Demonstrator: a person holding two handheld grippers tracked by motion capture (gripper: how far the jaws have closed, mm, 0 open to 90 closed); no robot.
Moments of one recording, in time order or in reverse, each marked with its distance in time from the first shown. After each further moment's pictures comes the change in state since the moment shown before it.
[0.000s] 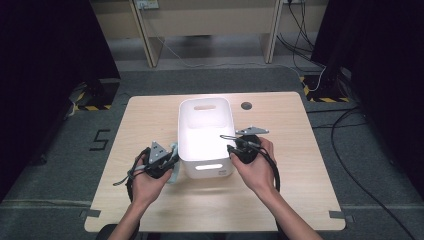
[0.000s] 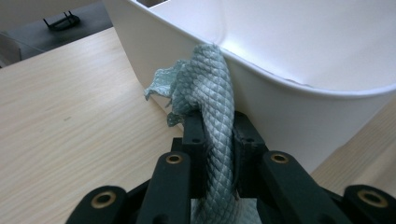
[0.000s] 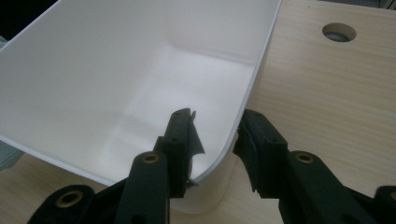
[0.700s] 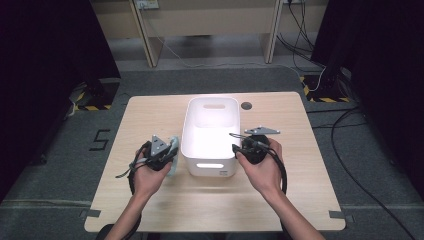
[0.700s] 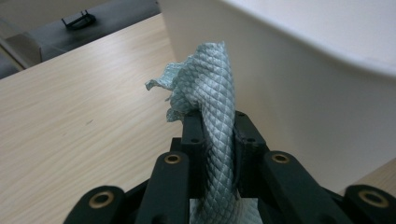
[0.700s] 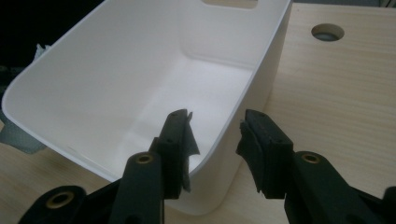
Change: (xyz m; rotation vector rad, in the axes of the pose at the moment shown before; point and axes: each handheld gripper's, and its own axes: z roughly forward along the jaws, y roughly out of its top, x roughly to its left) left arm 0.019 0.002 0.016 0.026 0.073 0.024; right arm -0.014 -0.002 -0.017 -0.031 0.023 0.065
